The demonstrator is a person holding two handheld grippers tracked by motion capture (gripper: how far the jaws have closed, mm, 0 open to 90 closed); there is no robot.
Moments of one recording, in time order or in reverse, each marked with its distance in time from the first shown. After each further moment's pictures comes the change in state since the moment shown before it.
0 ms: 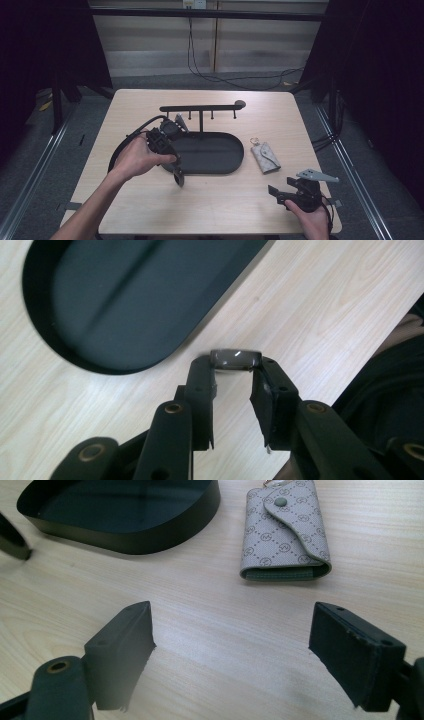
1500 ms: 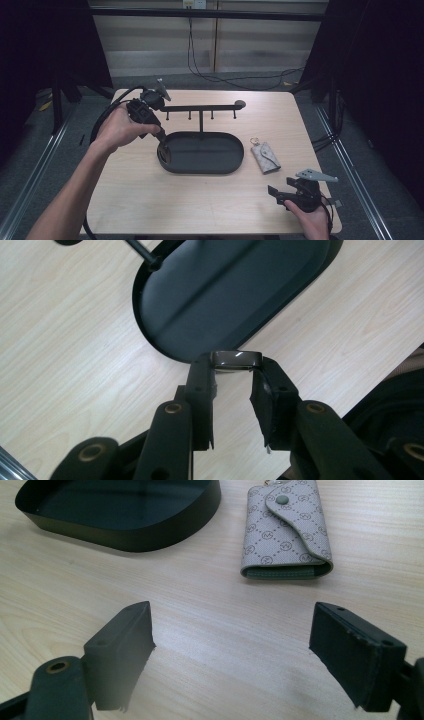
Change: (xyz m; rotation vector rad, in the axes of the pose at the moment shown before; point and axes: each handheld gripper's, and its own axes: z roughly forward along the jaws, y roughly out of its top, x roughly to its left) left arm 0.050 0.009 -0.058 -0.038 0.052 -0.154; right arm 0.001 0.000 0.001 0.008 -0.002 -0.005
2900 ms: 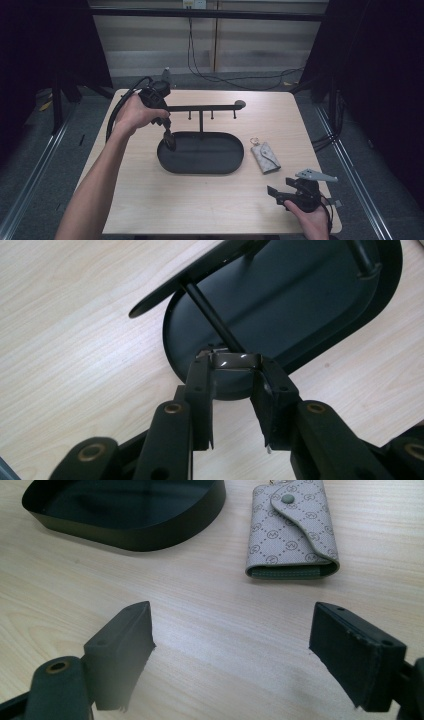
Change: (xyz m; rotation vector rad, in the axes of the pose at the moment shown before) left arm 0.034 0.047 0.031 0.051 0.011 -0.153; right arm 0.000 0.000 0.000 0.003 0.017 0.003
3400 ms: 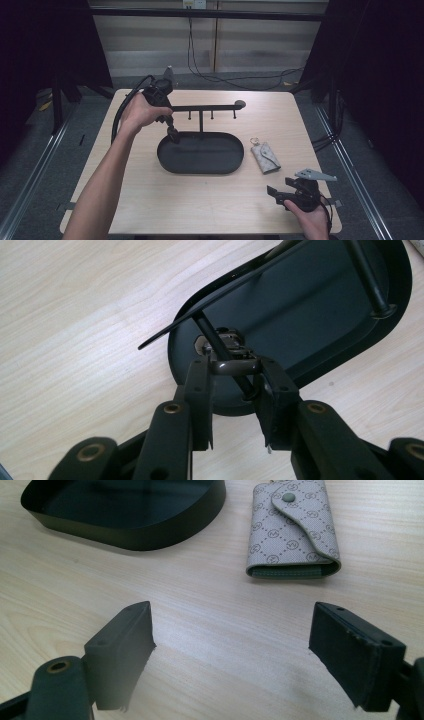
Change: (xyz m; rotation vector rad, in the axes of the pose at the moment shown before) left arm 0.002 0.008 0.005 -0.021 0.029 -0.038; right arm 0.000 0.001 0.002 0.005 0.004 -0.002
